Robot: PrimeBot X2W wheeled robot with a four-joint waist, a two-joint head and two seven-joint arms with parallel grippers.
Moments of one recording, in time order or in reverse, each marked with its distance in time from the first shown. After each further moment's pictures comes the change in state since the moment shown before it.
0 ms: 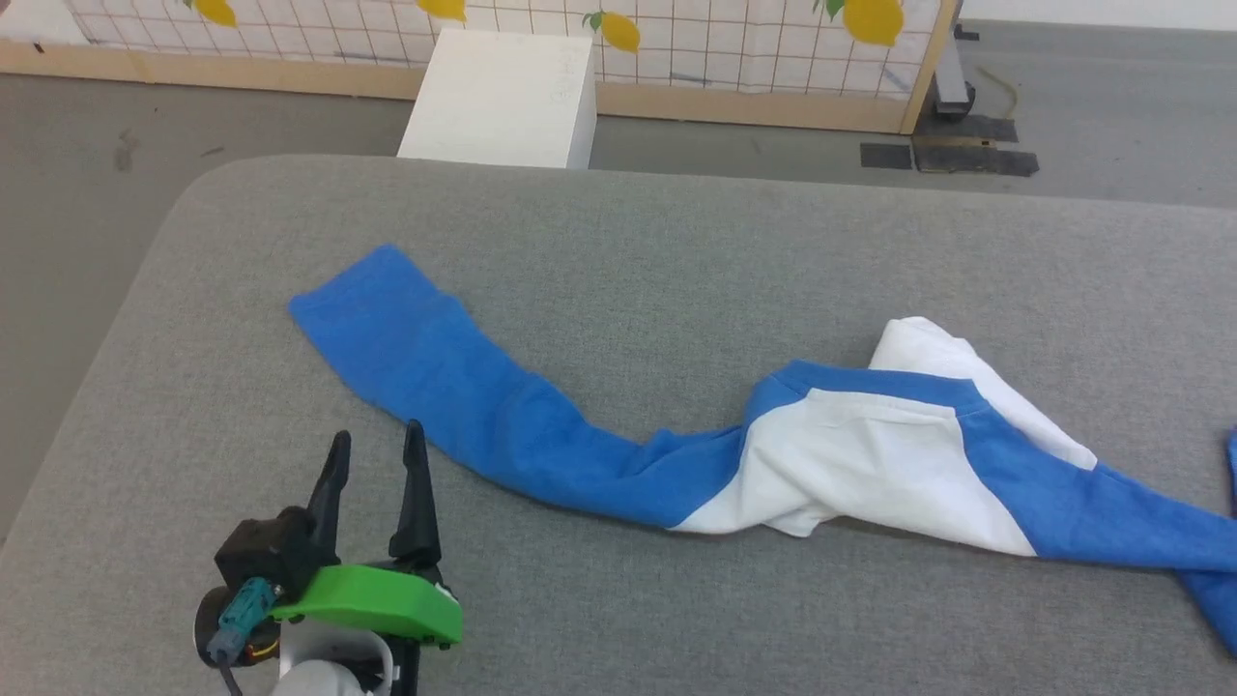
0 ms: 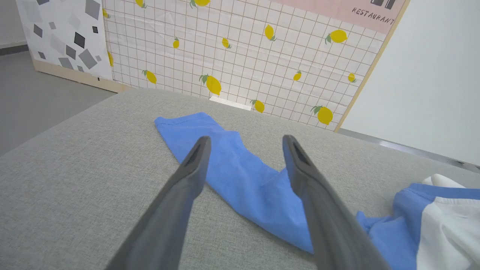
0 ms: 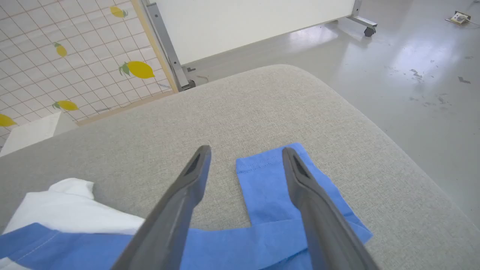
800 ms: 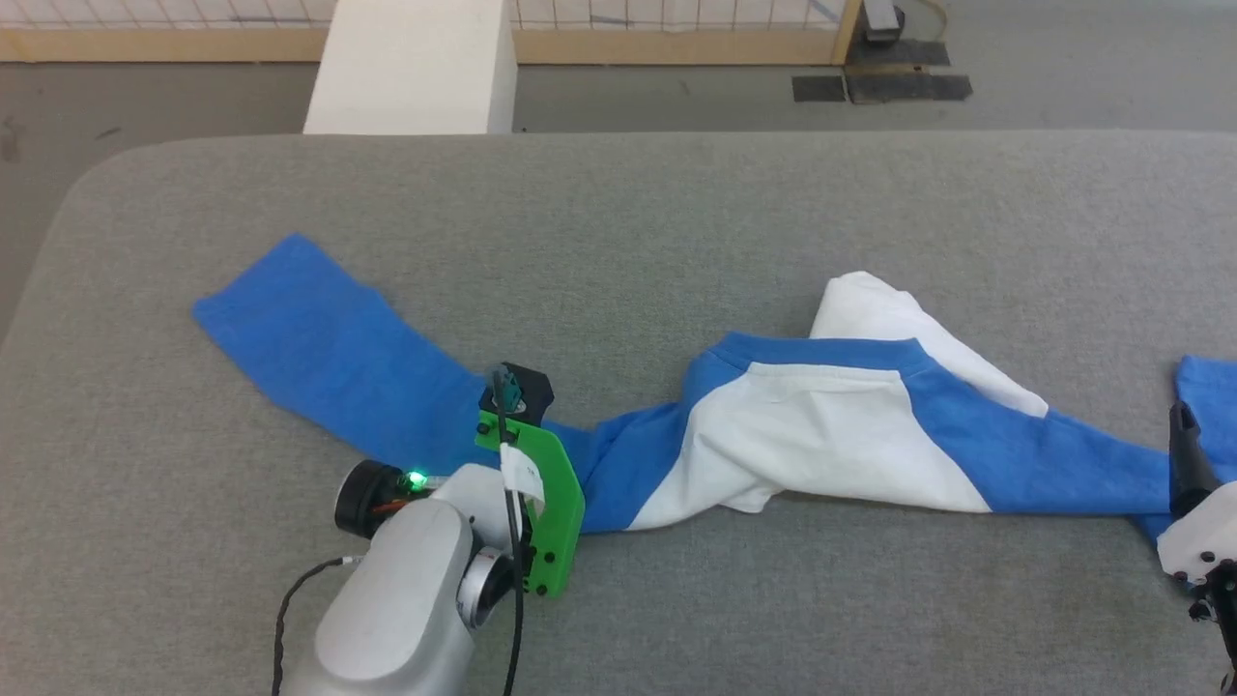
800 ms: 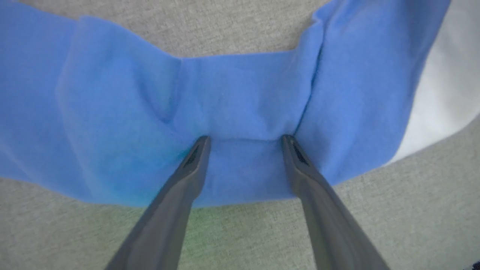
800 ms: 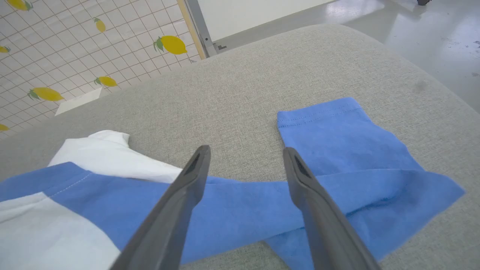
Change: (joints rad) left arm -0.384 0.037 -0.317 0.296 0.048 -0.061 0.968; right arm 0.100 0.013 0.248 0.009 0.204 0.000 -0.108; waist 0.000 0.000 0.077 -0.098
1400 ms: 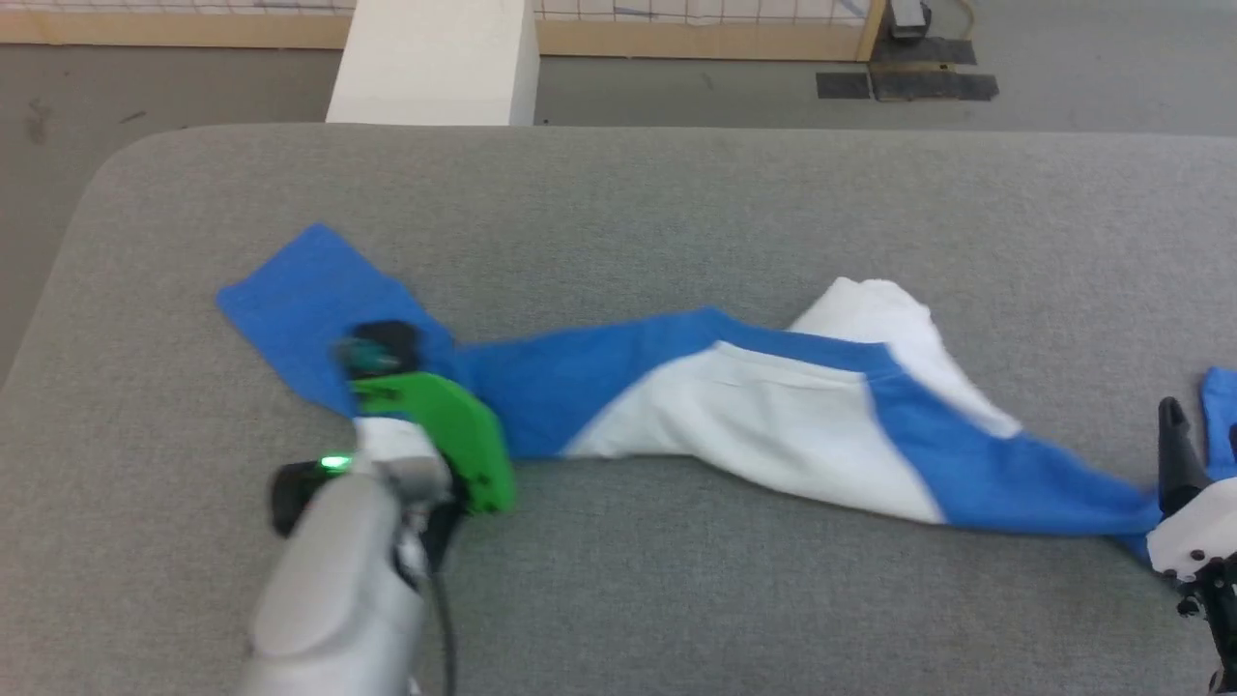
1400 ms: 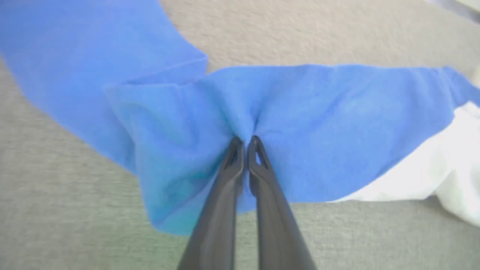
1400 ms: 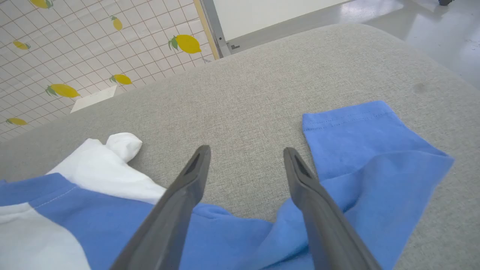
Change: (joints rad) left arm -0.021 -0.029 0.195 0.047 -0.117 0.151 -0.260; right arm 0.001 0.000 0.018 0.007 0.018 0.000 -0.020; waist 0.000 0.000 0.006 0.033
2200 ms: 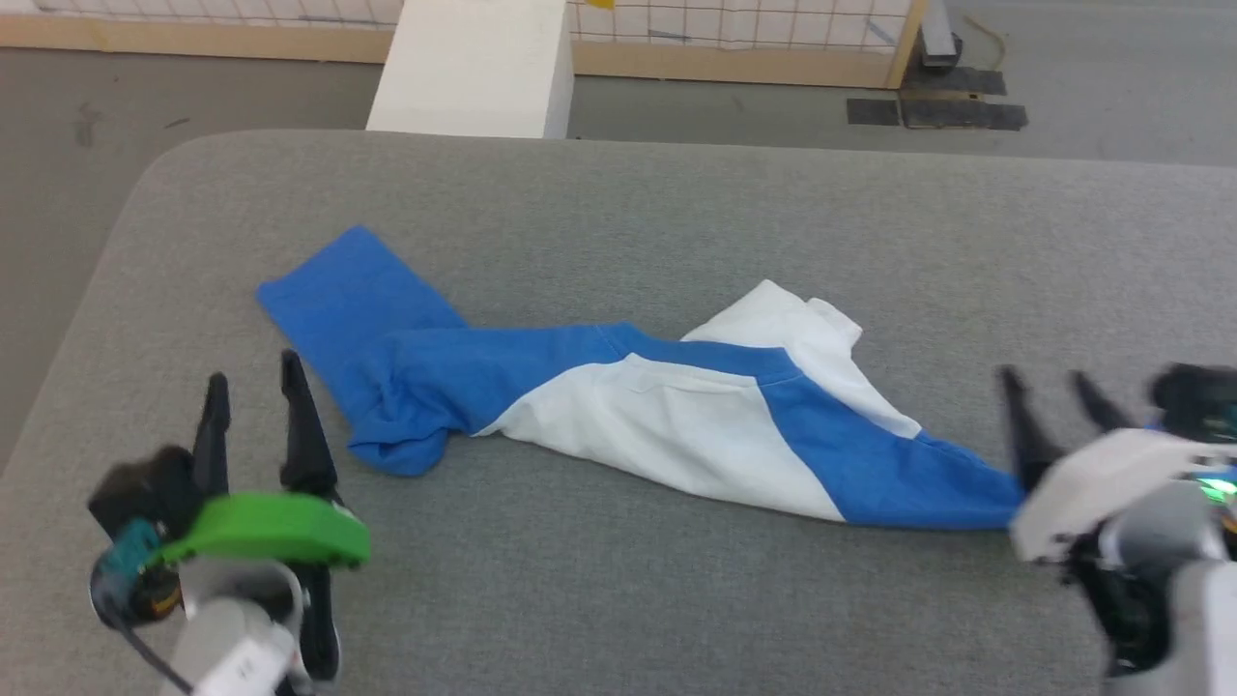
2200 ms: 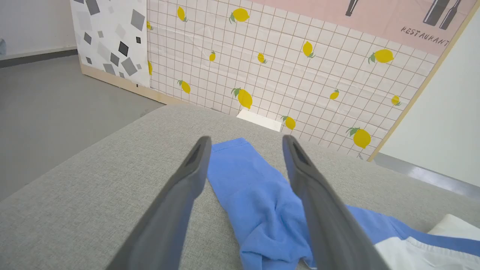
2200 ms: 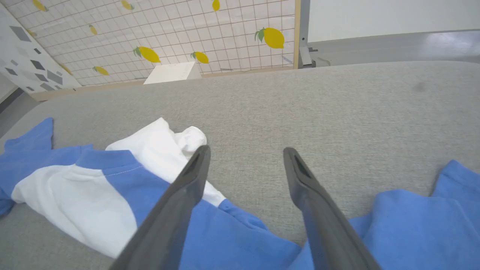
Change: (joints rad) left arm 0.283 0.059 0.228 -0.318 -0.014 -0.021 -0.670; right arm 0.006 -0.001 0.271 -0.093 -0.009 0.000 0.058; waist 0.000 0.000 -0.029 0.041
